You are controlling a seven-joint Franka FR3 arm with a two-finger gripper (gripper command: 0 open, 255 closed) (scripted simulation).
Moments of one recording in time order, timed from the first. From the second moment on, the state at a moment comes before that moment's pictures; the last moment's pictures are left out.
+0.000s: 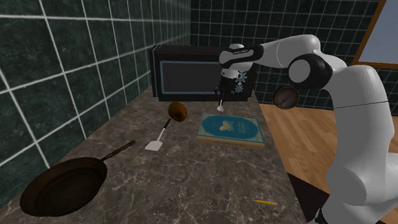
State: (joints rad) arm -0.56 0.60 0.17 -1.30 0.11 1.86 0.51
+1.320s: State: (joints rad) arm -0.56 0.64 0.17 -1.34 0.11 1.95 0.50
